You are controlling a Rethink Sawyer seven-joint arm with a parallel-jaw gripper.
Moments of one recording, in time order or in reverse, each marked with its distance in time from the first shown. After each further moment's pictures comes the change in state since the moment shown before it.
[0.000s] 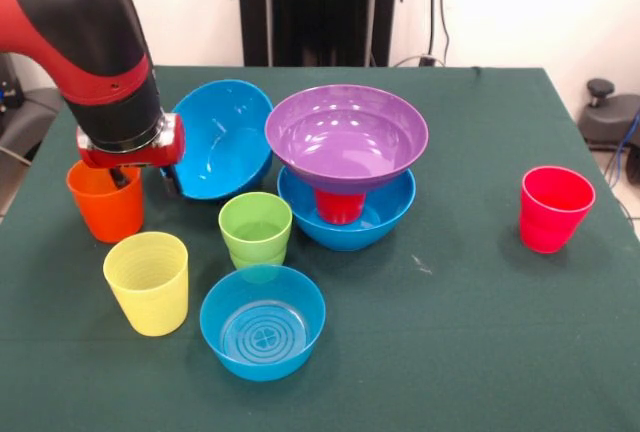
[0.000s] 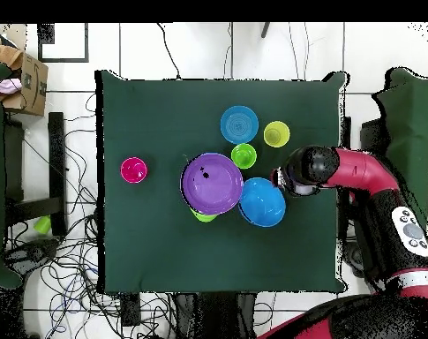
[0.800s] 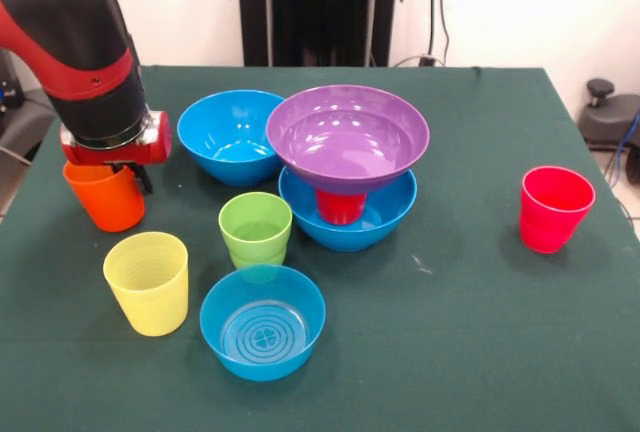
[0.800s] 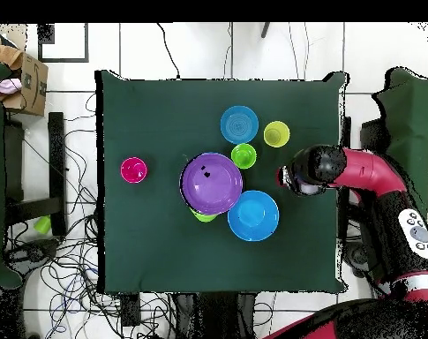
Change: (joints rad) arm -0.017 -0.008 0.005 -0.009 0.002 0.000 0.000
